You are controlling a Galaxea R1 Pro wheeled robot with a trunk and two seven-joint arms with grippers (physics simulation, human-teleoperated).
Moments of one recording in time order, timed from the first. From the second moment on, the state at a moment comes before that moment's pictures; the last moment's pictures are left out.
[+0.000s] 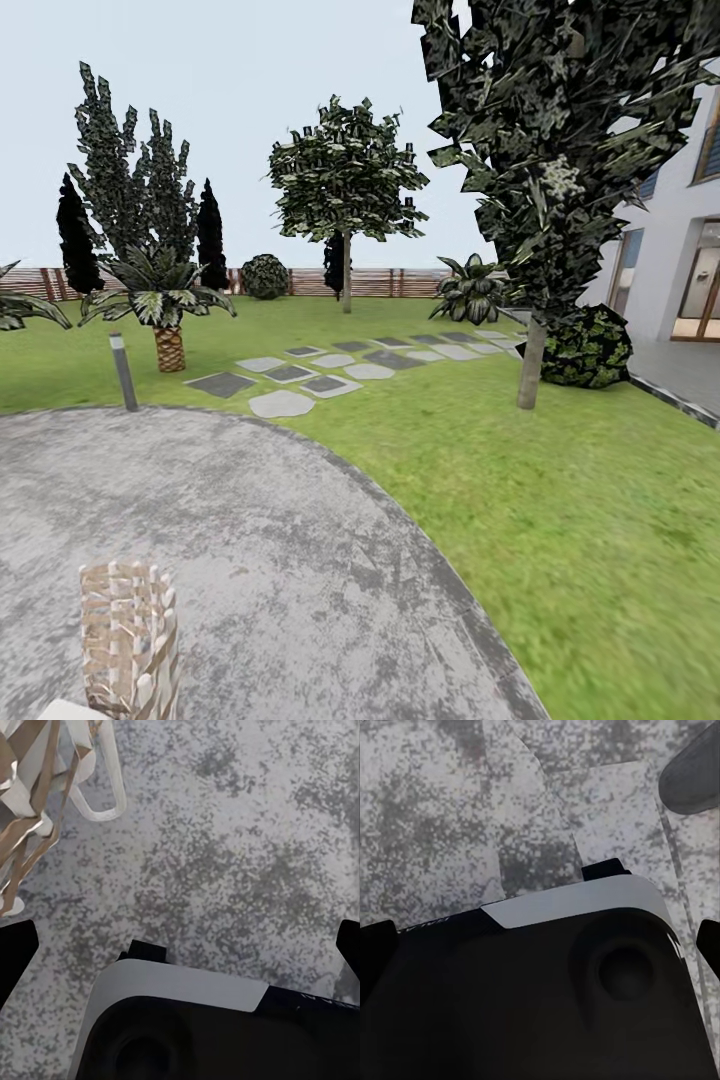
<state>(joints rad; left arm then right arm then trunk) -0.01 0.02 0.05 -0.04 0.25 -0.39 -0.09 0.00 0.04 -0.33 -0.11 0.01 -0.11 0.07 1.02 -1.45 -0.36</state>
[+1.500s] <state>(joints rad) -0.01 0.02 0.05 -0.04 0.25 -0.39 -0.09 0.00 0.03 -0.33 -0.11 0.01 -0.11 0.07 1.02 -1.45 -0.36</state>
